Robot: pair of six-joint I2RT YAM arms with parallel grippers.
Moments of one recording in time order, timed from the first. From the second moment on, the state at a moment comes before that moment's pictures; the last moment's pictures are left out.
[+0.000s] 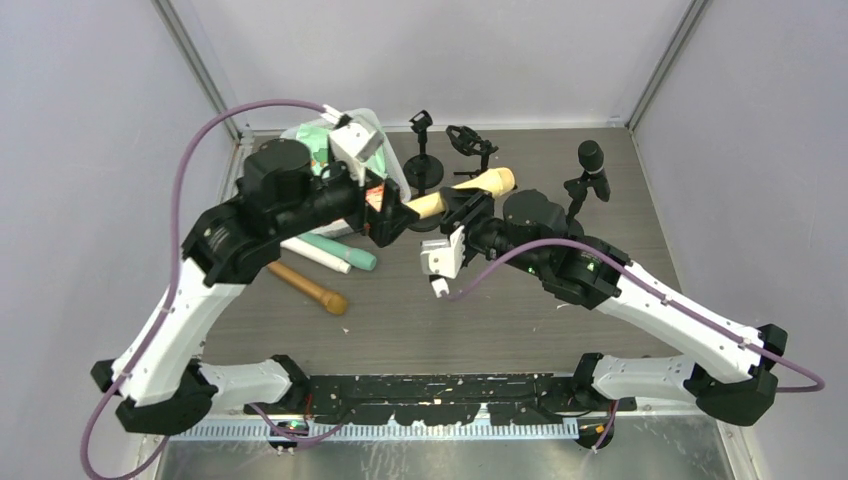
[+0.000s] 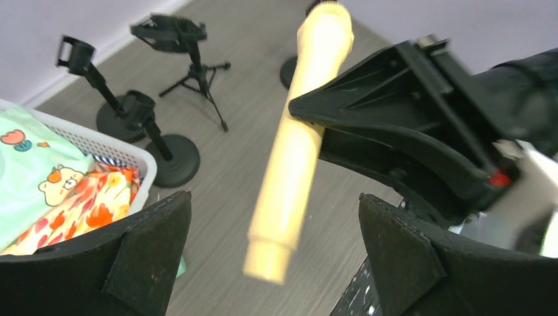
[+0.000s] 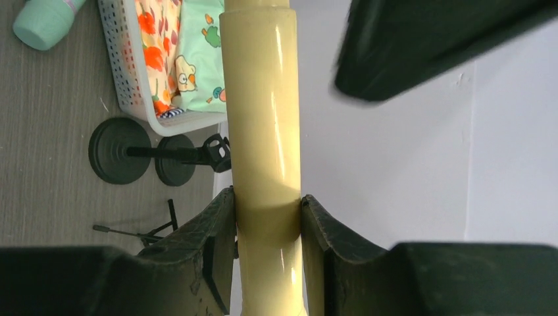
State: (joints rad) left arm -0.77 1.12 1.70 -0.81 0.14 -0.08; right arm 0.99 1.12 1.26 -0.36 0.05 -1.29
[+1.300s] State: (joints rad) left arm -0.77 1.28 1.71 -1.00 0.34 0.03; right arm 1.13 1.11 1.32 -0.46 0.14 -1.41
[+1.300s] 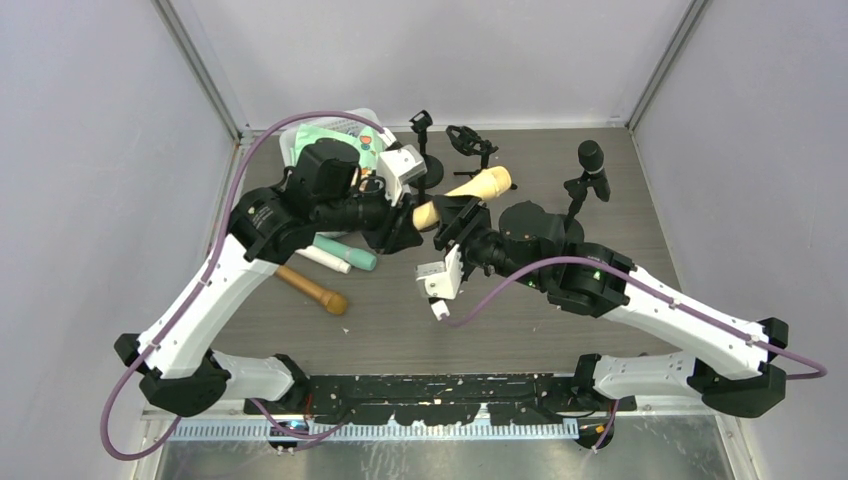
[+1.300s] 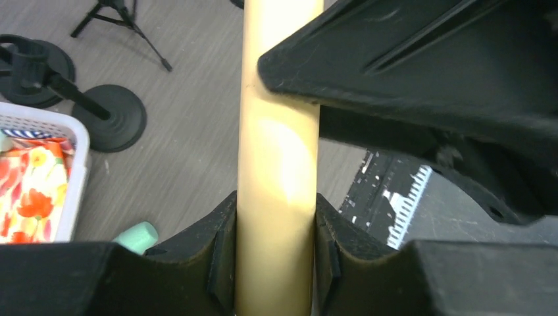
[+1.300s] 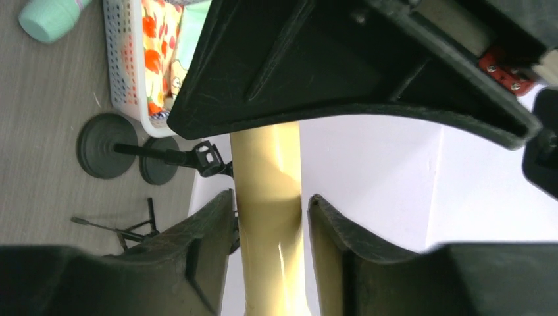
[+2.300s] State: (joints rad) left arm -0.73 0.98 1.14 -0.21 0.21 -0.19; right arm 1.11 0.95 1.10 0.11 0.72 0.12
